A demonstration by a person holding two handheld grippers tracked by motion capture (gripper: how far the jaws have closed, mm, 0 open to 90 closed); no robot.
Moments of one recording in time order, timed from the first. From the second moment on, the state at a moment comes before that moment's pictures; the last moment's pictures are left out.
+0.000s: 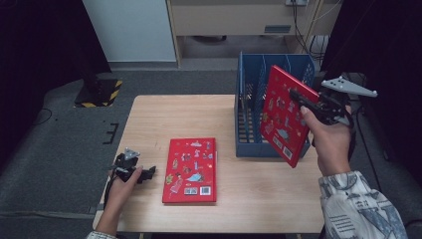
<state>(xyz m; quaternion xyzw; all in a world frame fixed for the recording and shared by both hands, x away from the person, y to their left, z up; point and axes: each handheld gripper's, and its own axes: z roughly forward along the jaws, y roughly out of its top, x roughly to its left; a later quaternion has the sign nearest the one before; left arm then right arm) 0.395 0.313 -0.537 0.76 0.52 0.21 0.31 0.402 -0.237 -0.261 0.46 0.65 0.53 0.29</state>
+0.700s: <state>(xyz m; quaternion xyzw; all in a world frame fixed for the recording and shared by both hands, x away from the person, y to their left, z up) 0.395 0.312 -0.537 0.77 0.52 0.21 0.31 0.481 -0.230 -0.283 0.51 0.63 0.48 0.33</state>
